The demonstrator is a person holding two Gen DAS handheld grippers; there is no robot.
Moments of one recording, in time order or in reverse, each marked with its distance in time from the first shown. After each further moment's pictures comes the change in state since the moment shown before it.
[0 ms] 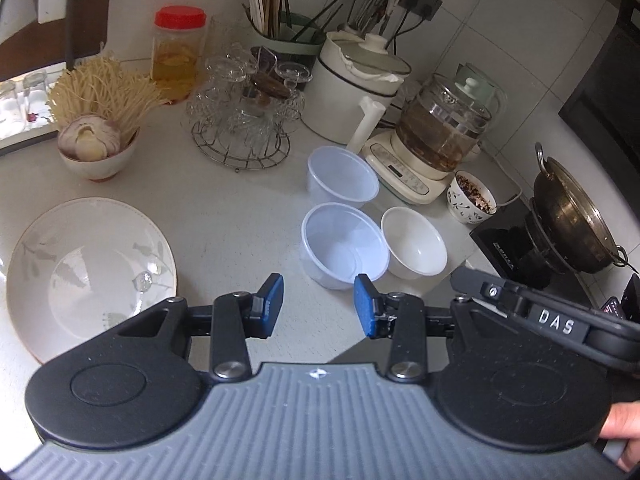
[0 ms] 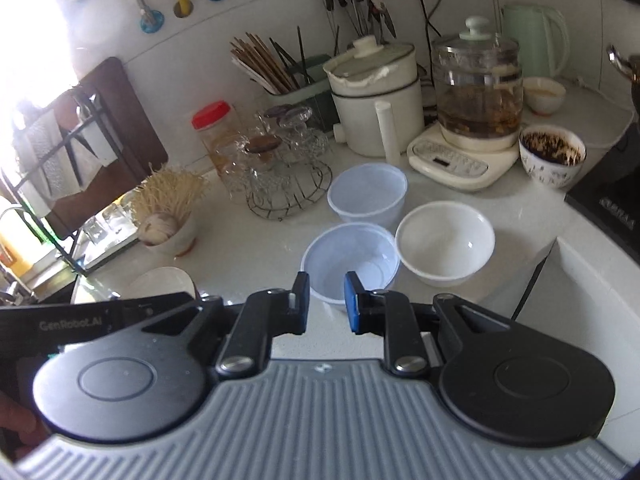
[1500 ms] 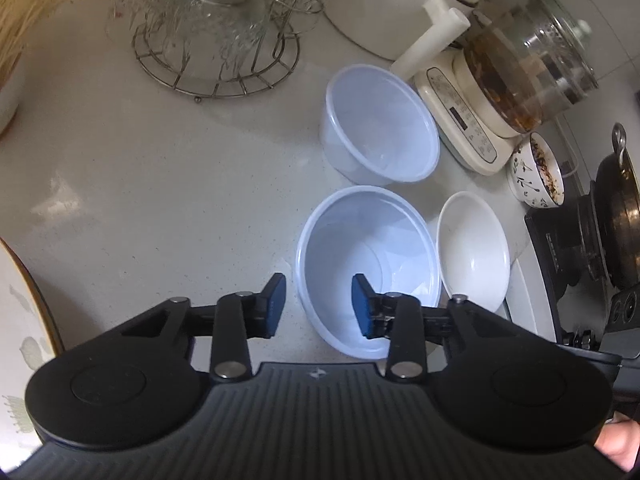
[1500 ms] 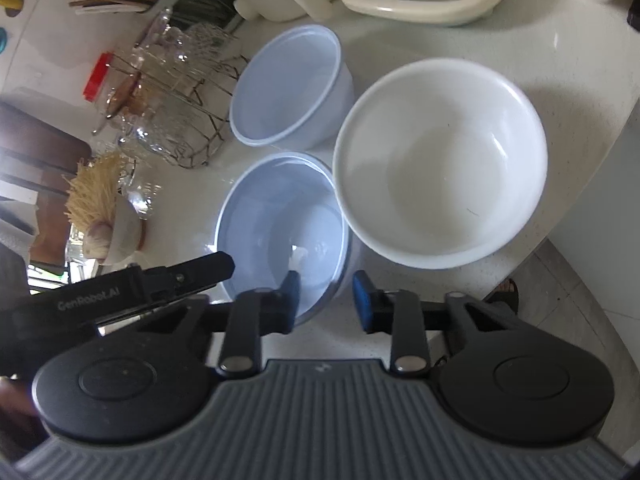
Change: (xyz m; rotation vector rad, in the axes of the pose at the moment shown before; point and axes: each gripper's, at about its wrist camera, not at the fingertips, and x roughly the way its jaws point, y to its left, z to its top) left arm 0.203 0.008 0.070 -0.134 0.361 0.017; right arm 0.167 -0.102 0.027 0.387 0.453 0.136
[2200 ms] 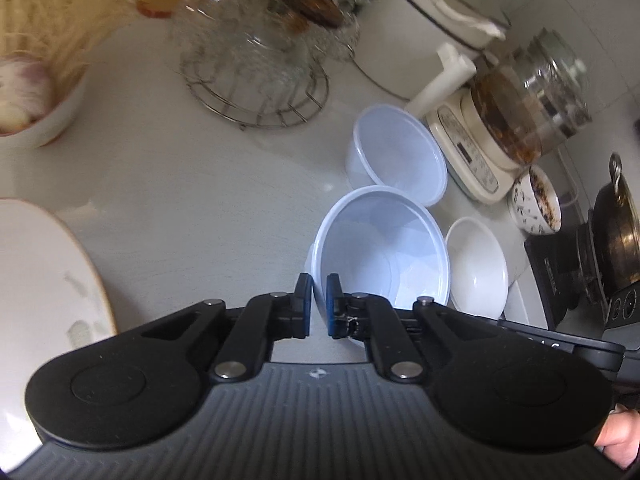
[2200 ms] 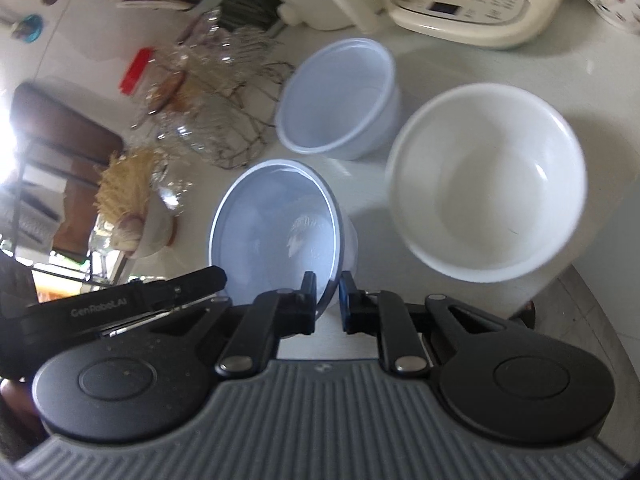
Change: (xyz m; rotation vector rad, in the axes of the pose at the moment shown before) left arm -0.049 0.018 -0.014 -0.047 -0.112 0.031; right arm -0.008 0.027 0.000 -0.113 -0.015 0.066
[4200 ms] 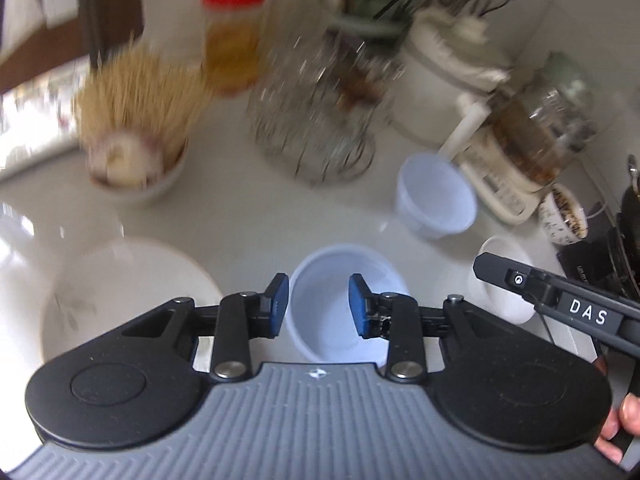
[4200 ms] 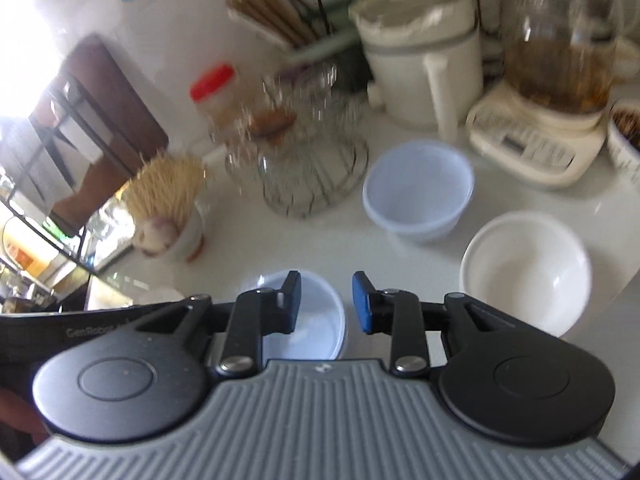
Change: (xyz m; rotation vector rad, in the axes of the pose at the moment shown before) left arm -0.089 0.001 -0.018 0.114 -0.186 0.161; right arm -0.044 0.092 -0.021 -0.300 -0.276 -0.123
